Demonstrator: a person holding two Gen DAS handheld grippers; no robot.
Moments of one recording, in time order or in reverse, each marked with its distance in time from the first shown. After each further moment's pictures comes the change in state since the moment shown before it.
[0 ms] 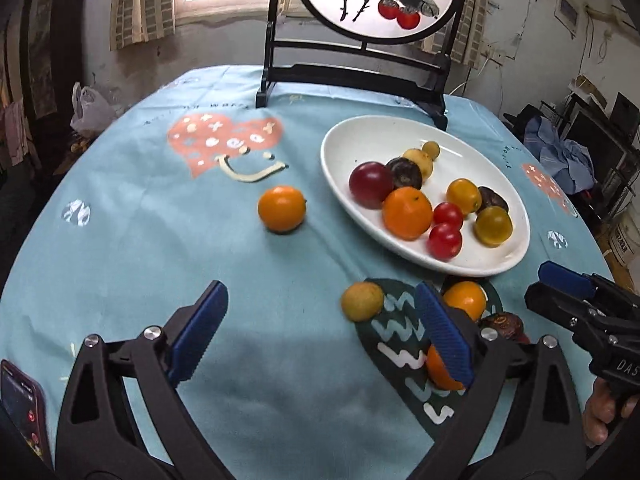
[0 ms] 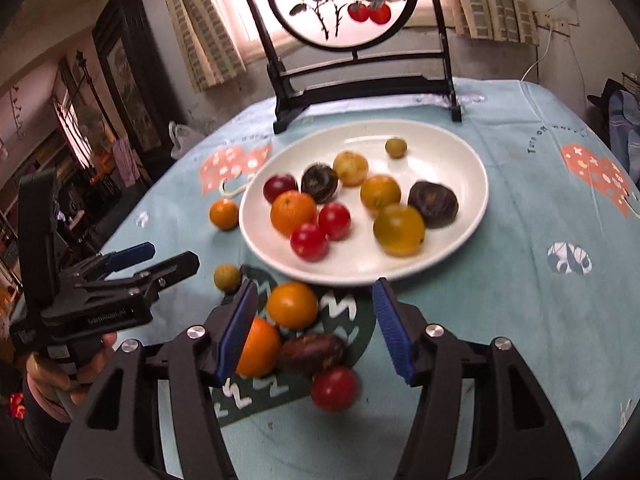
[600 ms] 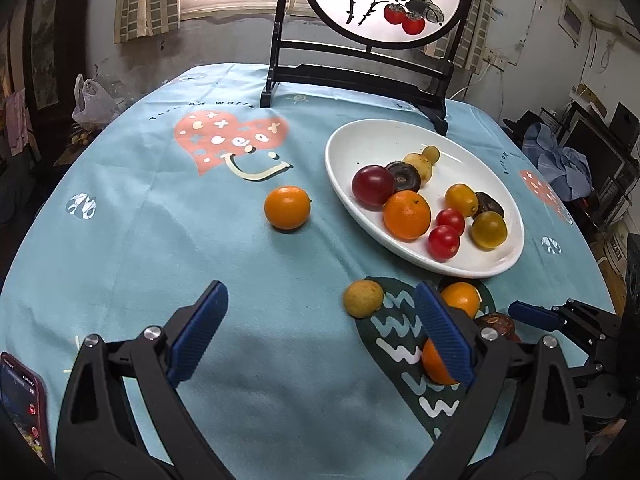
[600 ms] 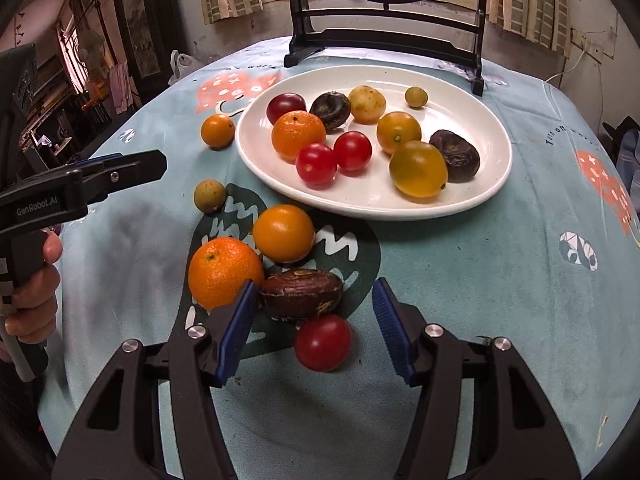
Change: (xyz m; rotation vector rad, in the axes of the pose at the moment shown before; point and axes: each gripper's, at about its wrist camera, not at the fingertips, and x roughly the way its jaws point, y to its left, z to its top) left arm -0.010 0.002 0.001 -0.012 -0.009 -0.006; right arm 0.024 0.010 -0.019 -0.150 0.133 -0.071
